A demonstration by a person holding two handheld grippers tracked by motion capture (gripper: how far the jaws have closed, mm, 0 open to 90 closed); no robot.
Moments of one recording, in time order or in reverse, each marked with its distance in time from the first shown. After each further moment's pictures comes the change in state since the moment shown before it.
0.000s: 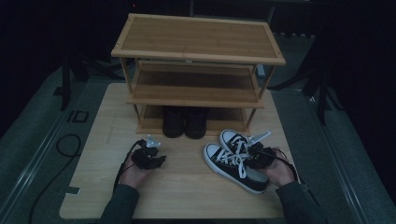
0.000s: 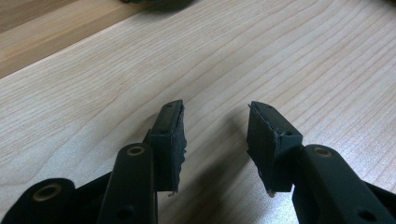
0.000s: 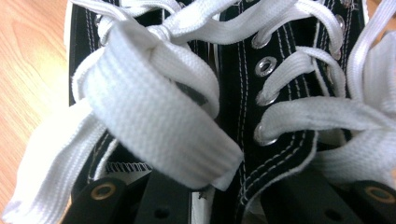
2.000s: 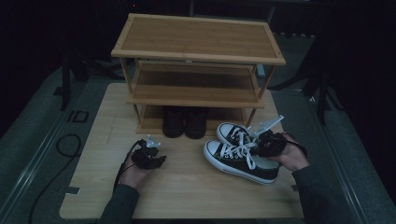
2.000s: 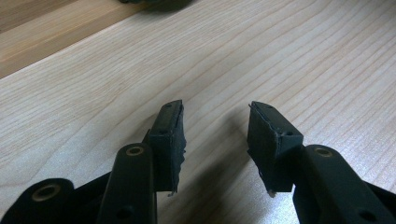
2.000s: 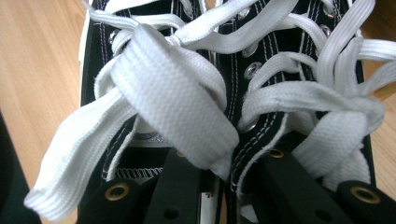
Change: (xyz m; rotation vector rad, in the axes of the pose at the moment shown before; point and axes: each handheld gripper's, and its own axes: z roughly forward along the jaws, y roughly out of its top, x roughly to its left) left arm 0.000 0.000 0.000 0.001 -0.001 0.008; right arm -0.024 0.023 -0.055 -0.091 0.156 -0.125
